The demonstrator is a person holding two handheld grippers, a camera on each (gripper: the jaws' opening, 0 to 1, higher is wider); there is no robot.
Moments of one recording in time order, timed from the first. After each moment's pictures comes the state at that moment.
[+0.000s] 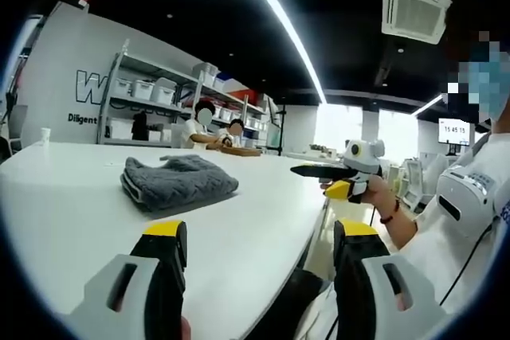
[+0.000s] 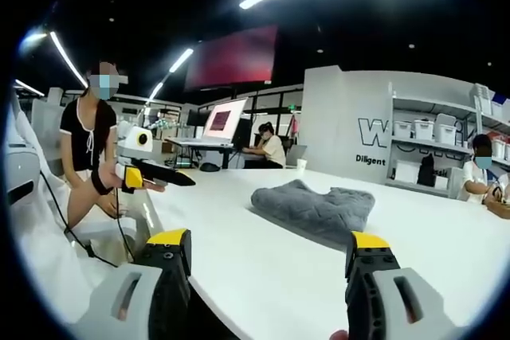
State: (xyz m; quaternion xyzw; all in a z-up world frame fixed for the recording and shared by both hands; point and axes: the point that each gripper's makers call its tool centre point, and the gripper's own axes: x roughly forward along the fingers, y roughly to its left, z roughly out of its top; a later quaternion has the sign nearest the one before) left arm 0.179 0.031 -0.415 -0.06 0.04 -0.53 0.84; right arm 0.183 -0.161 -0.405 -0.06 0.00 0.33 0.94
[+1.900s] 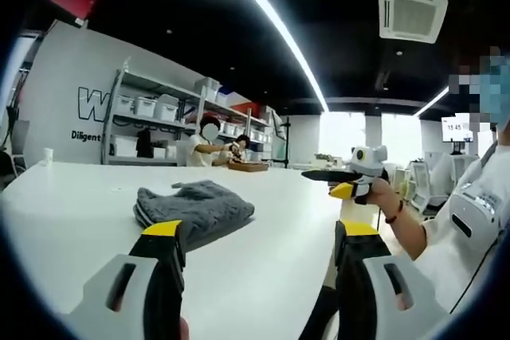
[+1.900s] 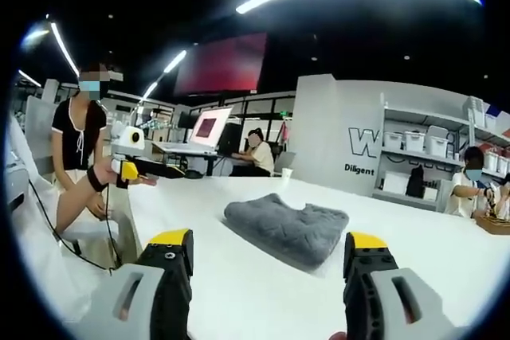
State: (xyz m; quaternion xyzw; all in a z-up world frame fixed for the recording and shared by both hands) left arm 0.212 0.037 -0.377 -0.05 0.00 -0.52 0.85; right arm 0.210 -0.194 -0.369 -0.08 -0.01 0.31 0.95
